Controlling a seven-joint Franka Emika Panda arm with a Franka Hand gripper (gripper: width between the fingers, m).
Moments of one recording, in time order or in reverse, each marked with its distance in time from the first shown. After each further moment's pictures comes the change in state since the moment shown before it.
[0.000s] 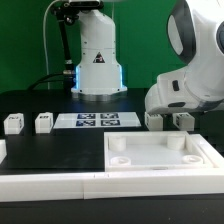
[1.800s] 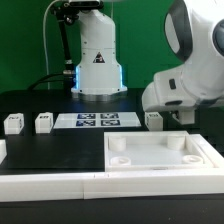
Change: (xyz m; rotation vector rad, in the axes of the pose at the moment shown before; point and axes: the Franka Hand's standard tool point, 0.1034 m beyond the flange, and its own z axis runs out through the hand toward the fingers) arm -0.017 0.013 -0.018 0.011 -0.003 -0.030
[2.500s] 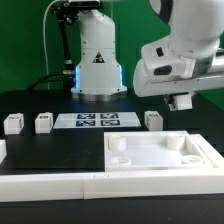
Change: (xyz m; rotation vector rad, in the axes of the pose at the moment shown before) arm -0.001 0.016 -0.029 0.020 0.317 -0.012
